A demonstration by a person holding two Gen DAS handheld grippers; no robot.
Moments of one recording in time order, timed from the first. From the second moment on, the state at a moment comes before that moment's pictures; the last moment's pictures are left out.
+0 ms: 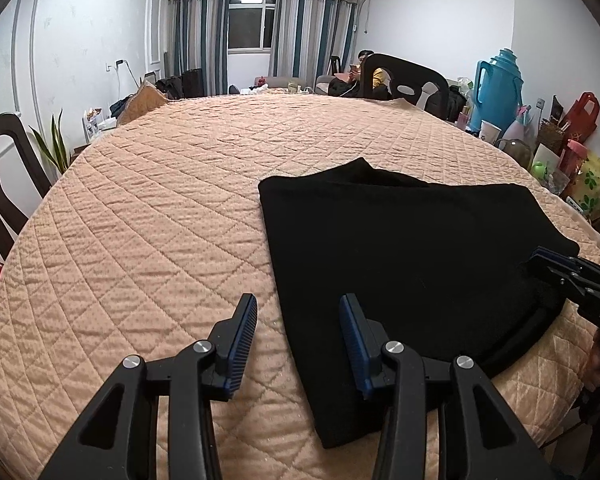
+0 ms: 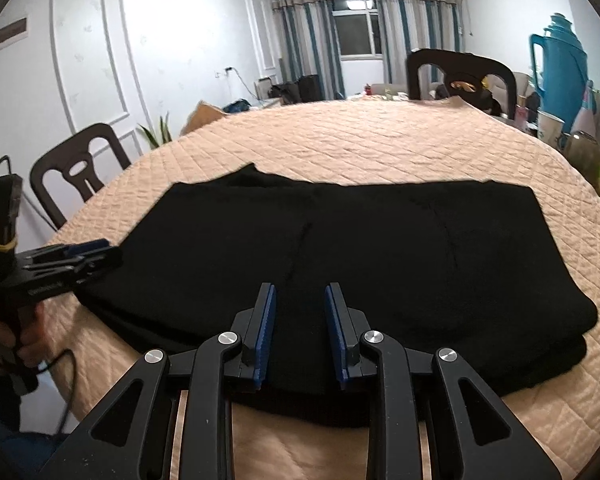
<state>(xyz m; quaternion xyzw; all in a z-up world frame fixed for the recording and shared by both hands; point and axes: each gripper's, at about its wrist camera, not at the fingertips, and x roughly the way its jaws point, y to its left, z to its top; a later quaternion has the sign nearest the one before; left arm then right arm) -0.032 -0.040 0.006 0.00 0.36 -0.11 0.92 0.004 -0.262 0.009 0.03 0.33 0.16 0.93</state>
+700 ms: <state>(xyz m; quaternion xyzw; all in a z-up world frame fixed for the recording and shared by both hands) -0.025 -0.055 0.009 0.02 0.37 -0.10 0.92 -0.005 -0.317 0.006 0.10 0.34 0.10 0.93</state>
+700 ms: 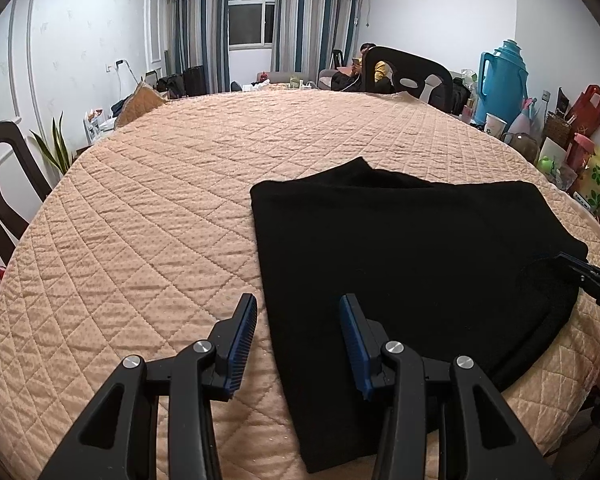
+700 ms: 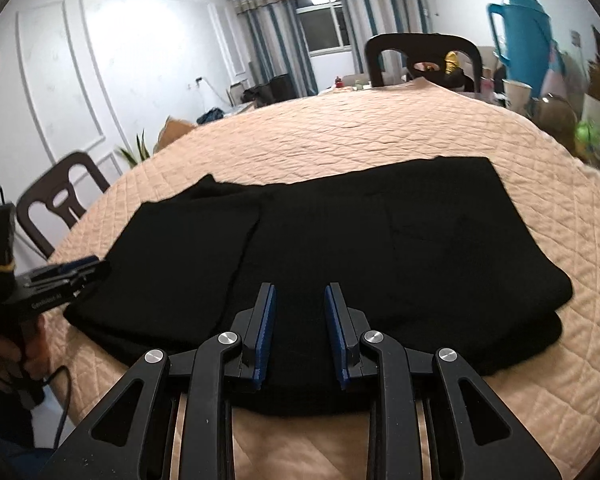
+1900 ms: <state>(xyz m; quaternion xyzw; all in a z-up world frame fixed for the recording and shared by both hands) -0.032 -0.053 0.002 0.00 0.37 -0.12 0.92 0.013 -0.419 -0.010 0.33 0.32 -0.01 0.89</state>
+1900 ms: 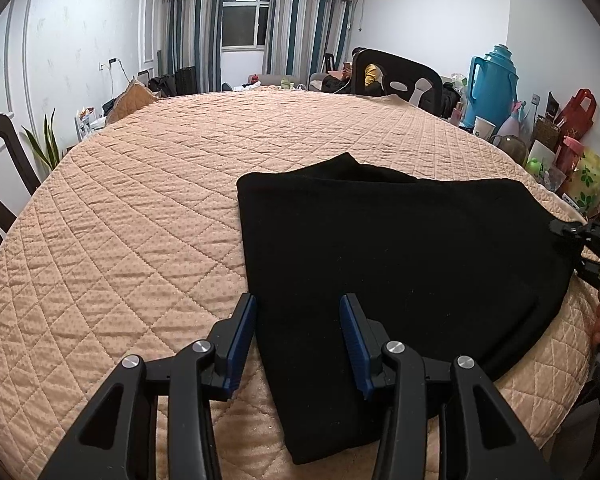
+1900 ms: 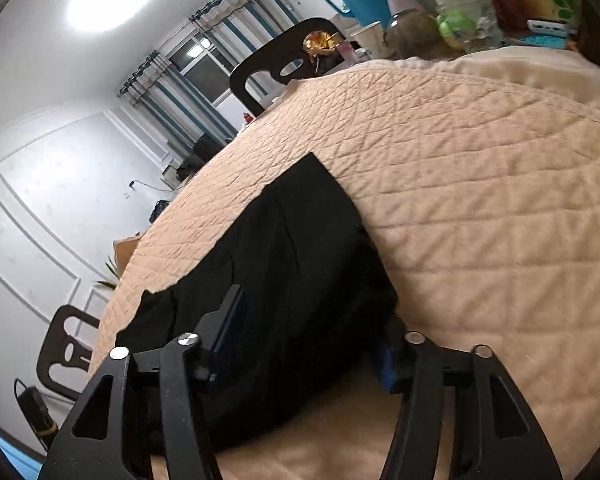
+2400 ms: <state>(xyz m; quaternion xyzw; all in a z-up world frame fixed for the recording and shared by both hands) -0.043 -0.016 0.013 -0.05 0.35 -0.10 0.93 0.038 -0.289 0.073 0.19 0.28 0.20 0.92</state>
